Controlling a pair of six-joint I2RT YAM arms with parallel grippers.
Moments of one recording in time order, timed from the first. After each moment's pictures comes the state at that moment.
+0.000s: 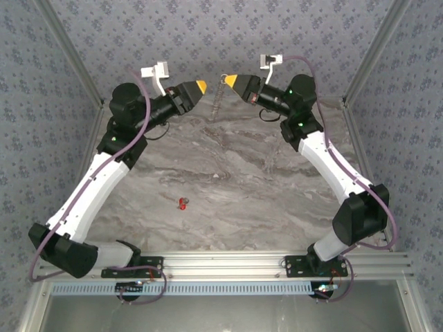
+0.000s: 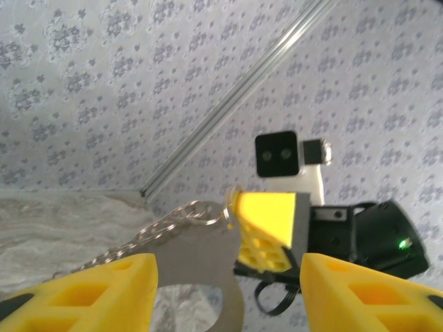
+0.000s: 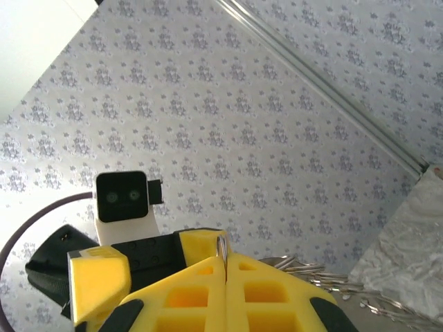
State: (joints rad) left arm -0.47 1.30 1.43 0.00 0.44 -0.83; right arm 0.40 1.56 1.46 0.43 -0.75 1.10
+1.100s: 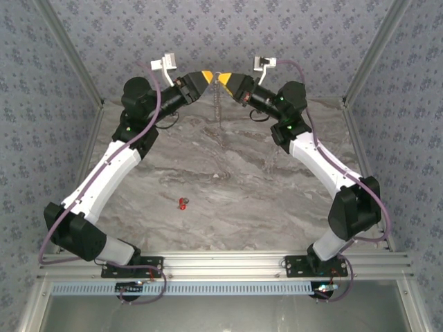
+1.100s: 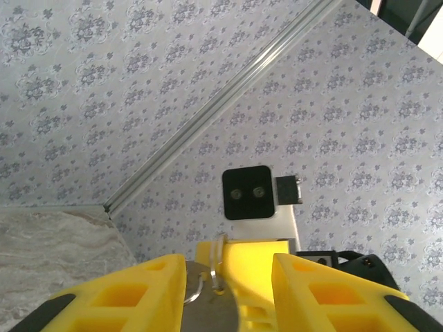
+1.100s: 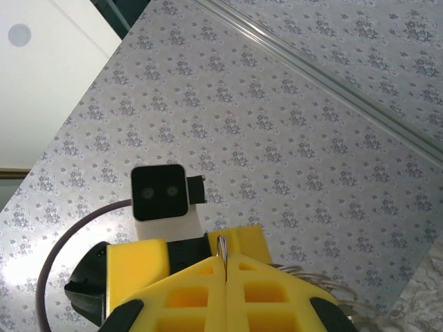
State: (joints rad) left arm -0.46 1.44 1.46 0.19 0.49 -0.94; right arm 0.45 1.62 1.43 0.62 -0.67 1.26
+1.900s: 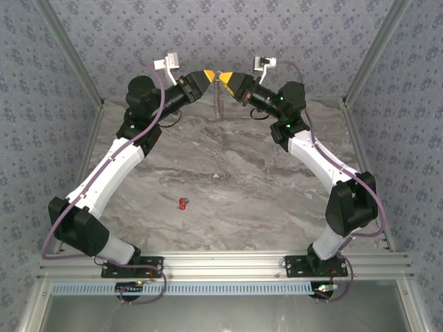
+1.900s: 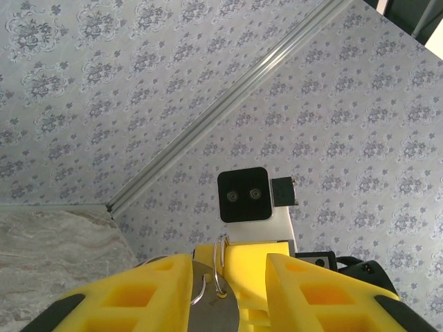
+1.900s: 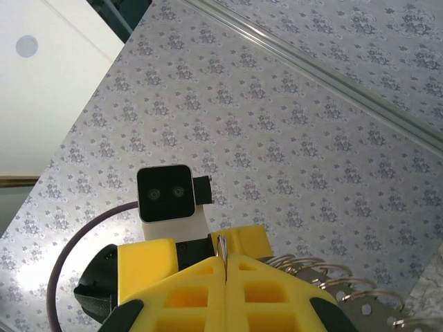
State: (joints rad) left arm -0.46 1.48 1.47 0.21 0.48 -0.95; right arm 0.43 1.66 1.43 0.68 -0.69 1.33
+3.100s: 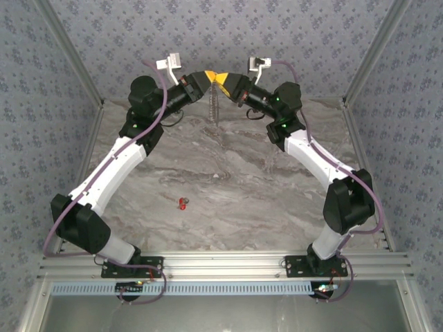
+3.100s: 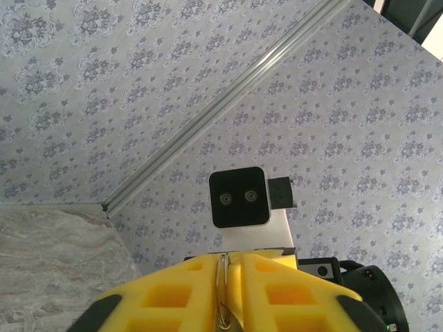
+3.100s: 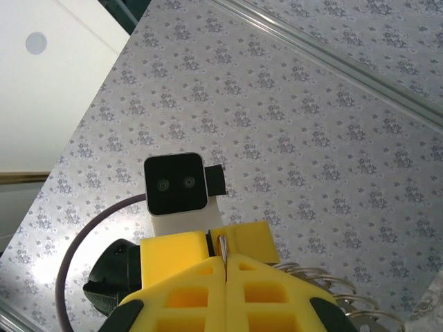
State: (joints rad) left arm -0.47 1.50 1.47 0.23 0.49 -0.96; right arm 0.45 1.68 1.45 0.71 -0.70 1.37
